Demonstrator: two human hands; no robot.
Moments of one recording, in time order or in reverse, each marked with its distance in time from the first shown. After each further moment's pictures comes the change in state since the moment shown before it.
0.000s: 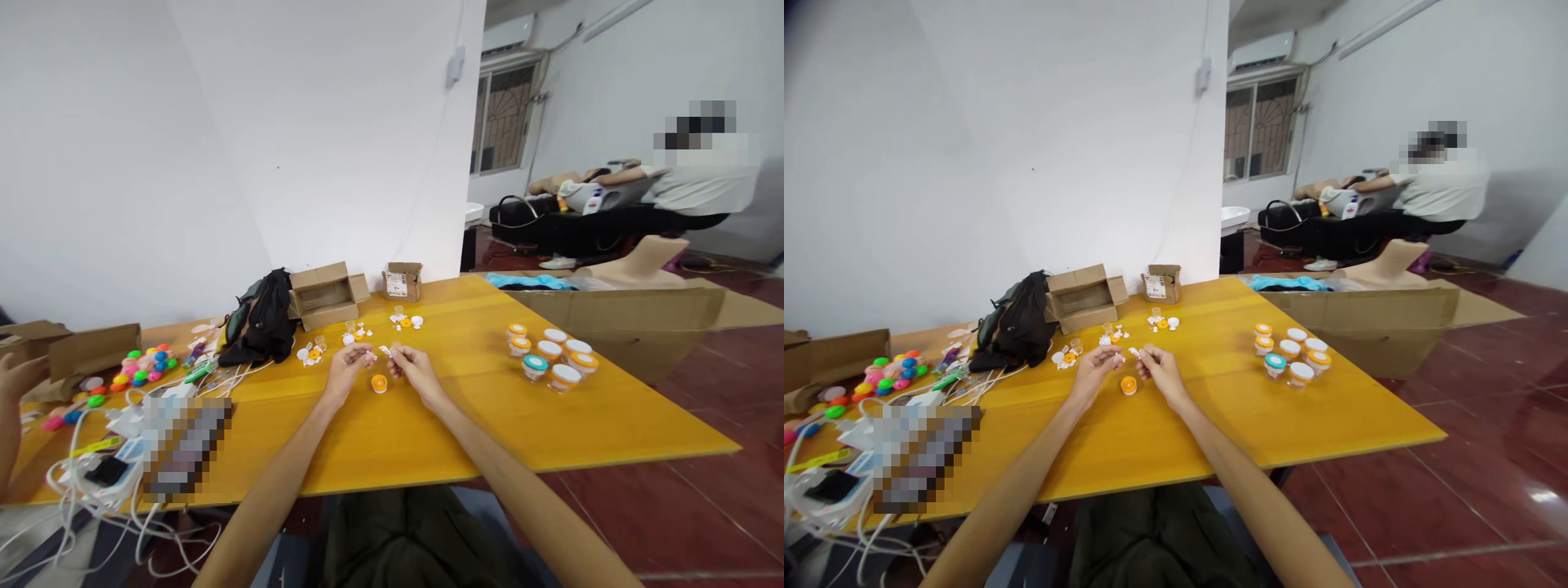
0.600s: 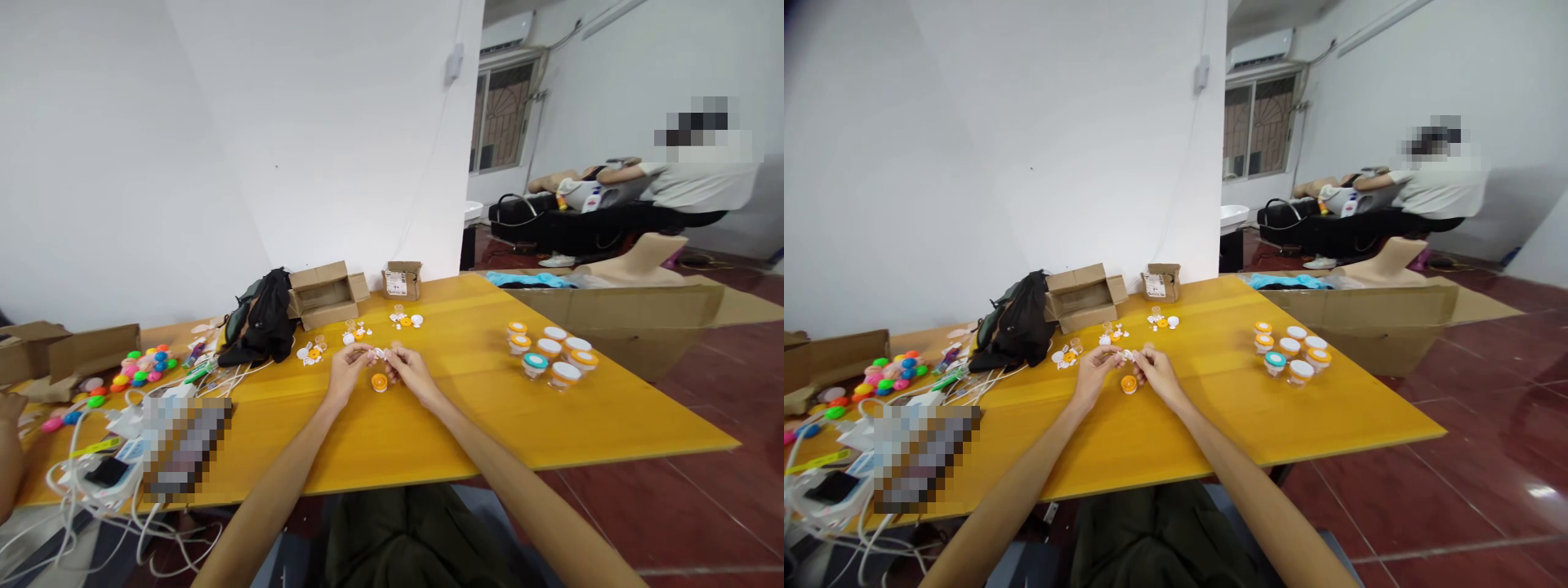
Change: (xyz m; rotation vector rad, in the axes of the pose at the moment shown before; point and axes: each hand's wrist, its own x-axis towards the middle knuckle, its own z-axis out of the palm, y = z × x) left_hand 0.000 -0.002 0.006 0.025 0.053 0.038; right_hand -0.002 -0.004 0.008 -0.039 -0.088 0.002
